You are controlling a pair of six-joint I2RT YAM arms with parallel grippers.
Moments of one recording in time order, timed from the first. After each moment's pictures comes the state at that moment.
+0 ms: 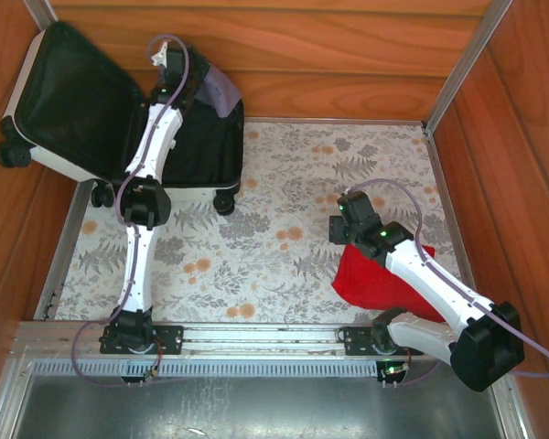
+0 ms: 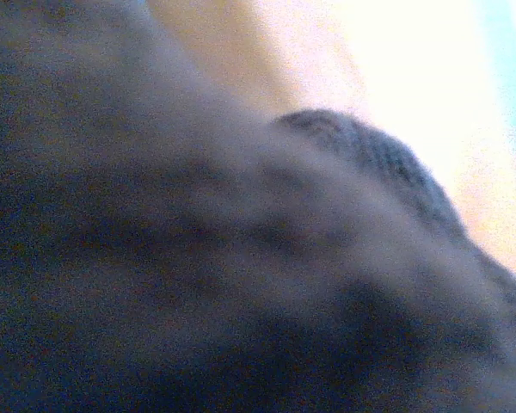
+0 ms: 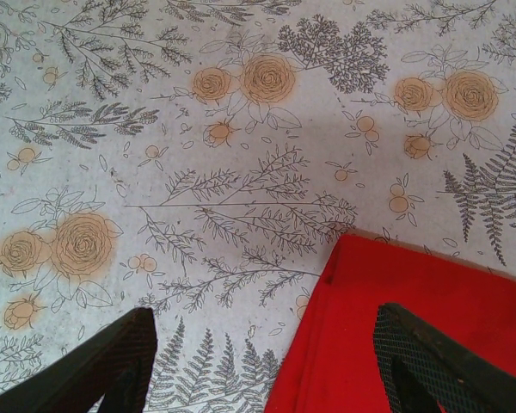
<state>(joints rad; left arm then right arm) -0.21 2.52 2.68 -0.42 -0.09 -1.10 0.56 1.08 0.76 -0.62 0.30 0.37</state>
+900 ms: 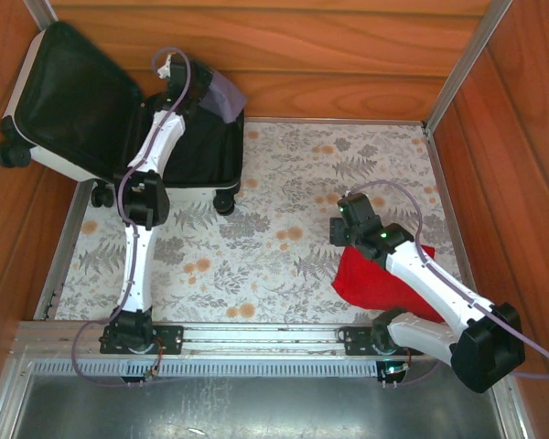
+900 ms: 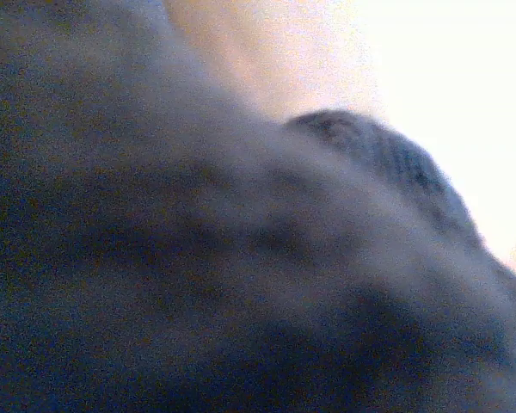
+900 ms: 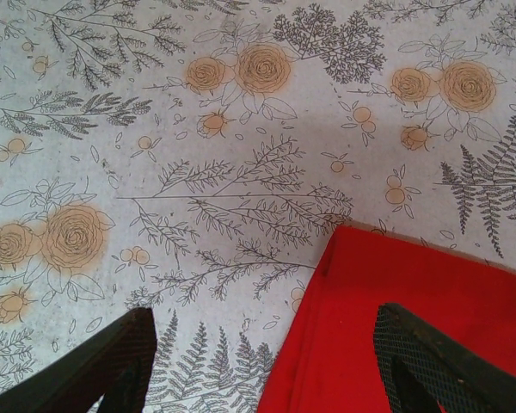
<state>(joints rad) -0.20 2.48 2.42 -0.21 -0.01 -1.19 0.56 1.07 0.74 -0.63 0.30 0.37</state>
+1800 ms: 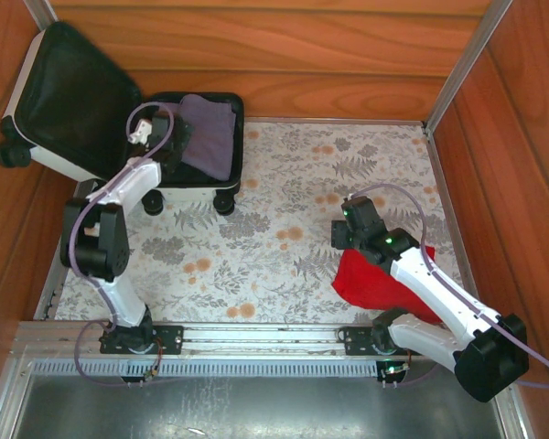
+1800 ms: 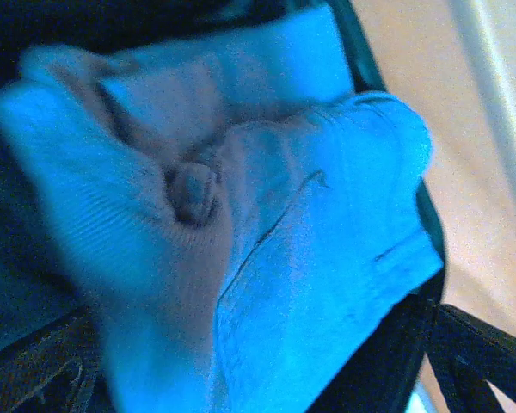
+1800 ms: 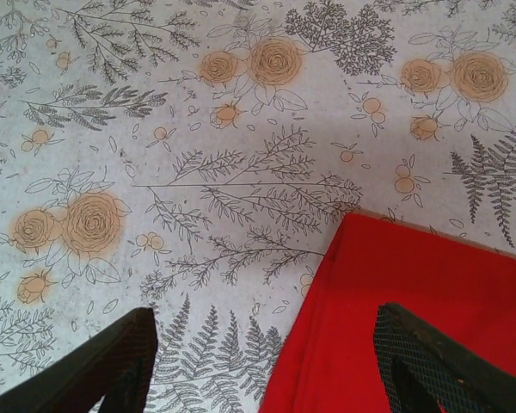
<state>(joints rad) -0.20 1.73 1.28 -0.20 -0.28 -1.21 0.56 1.01 0.72 -0.64 0.26 0.38</state>
